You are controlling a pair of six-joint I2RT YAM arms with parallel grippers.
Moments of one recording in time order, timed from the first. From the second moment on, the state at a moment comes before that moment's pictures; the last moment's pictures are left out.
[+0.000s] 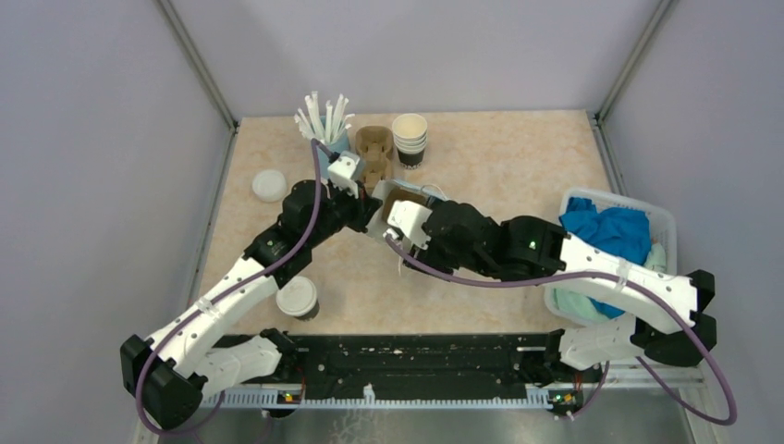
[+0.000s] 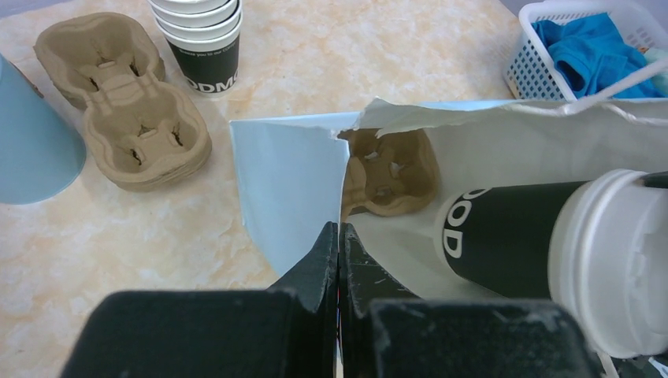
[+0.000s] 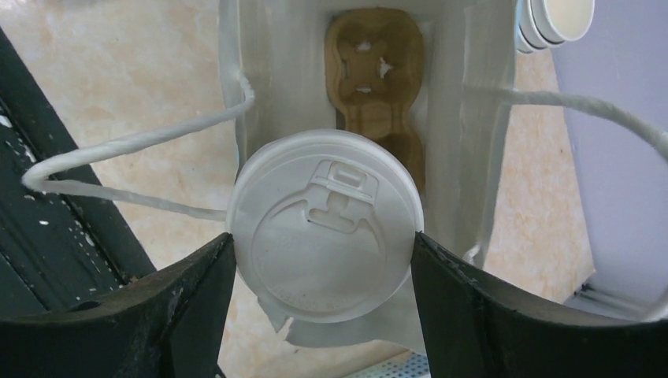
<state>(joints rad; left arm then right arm) -0.64 1.01 0.91 -0.14 0.07 -0.20 1.24 1.28 1.48 -0.96 0.40 -0.26</state>
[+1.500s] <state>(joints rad) -0.64 0.88 0.58 0.17 0.11 -0.13 1.07 1.39 1.22 -0.66 0.40 -0.64</state>
